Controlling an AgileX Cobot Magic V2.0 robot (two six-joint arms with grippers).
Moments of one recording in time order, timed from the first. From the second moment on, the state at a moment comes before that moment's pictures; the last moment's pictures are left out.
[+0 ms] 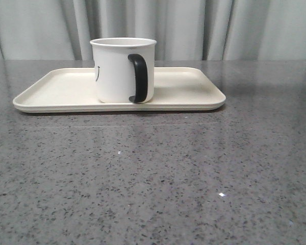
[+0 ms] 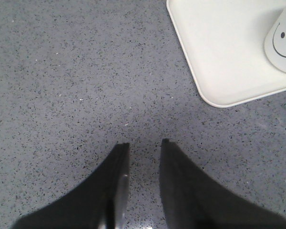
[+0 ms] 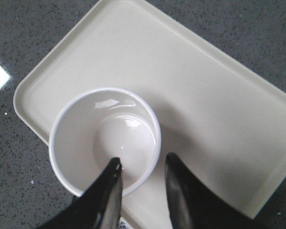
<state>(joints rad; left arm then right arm) 0.00 1.03 -1.32 -0.10 1.25 0.18 0.47 1.85 -1.98 0.33 1.16 -0.27</state>
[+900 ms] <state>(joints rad) 0.00 1.03 -1.32 -0.10 1.27 0.18 0.50 1.95 -1.98 0.33 1.18 -0.26</state>
